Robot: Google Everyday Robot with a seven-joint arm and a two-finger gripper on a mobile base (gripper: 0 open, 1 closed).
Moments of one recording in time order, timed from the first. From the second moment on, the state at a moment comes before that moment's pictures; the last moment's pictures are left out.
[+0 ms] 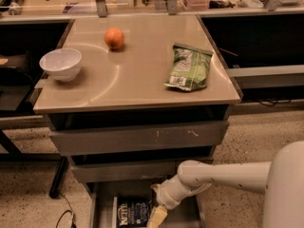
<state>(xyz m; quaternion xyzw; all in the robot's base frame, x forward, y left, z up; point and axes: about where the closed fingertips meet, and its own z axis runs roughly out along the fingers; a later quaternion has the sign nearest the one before) 0.409 0.006 0.366 -0.58 0.73 0.33 0.15</state>
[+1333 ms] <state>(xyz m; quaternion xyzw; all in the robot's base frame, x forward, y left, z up) 0.408 0.058 0.287 -0.55 0.71 0.40 0.17</state>
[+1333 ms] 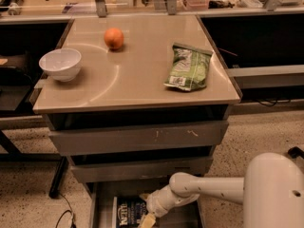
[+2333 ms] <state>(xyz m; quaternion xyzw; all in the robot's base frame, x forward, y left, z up) 0.425 0.093 0.239 -0.56 0.70 0.40 0.21</state>
